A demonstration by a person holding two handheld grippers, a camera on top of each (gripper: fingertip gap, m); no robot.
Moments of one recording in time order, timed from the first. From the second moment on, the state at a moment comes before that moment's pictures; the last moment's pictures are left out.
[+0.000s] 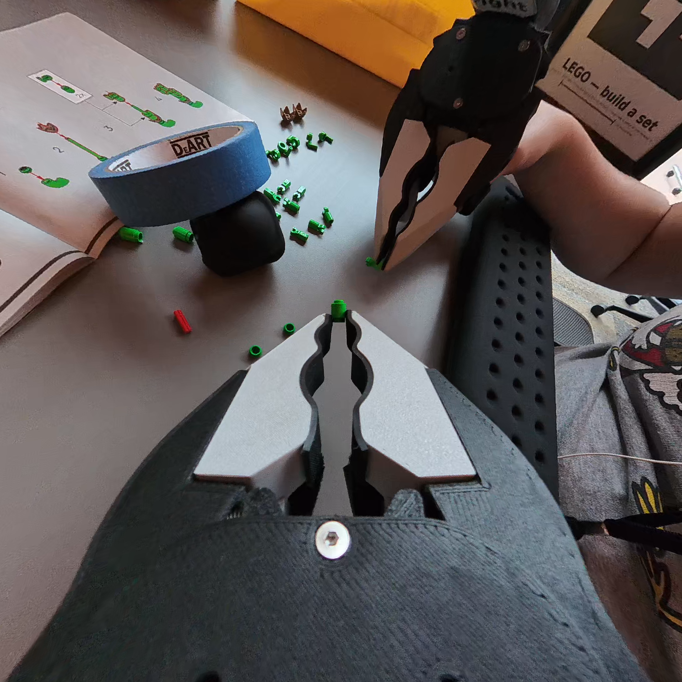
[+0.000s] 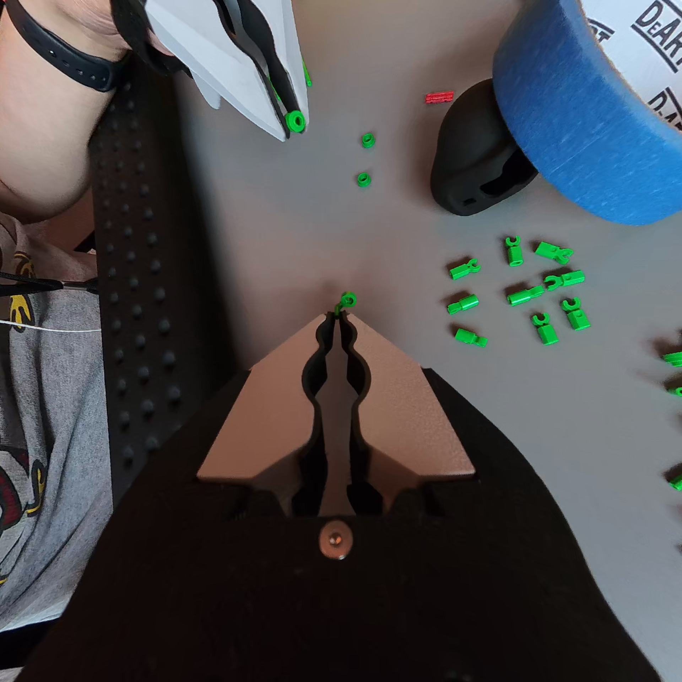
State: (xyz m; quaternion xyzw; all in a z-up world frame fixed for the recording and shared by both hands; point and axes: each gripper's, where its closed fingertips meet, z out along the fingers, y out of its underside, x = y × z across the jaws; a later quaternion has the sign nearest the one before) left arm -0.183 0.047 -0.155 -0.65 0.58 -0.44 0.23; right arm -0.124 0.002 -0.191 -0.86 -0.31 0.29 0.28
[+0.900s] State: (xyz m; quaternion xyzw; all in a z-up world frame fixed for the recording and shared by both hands) left arm -0.165 0.043 -0.138 -0.62 0.57 -0.48 0.25; right arm -0.072 0.023 -0.100 -0.83 -0.32 0.23 0.41
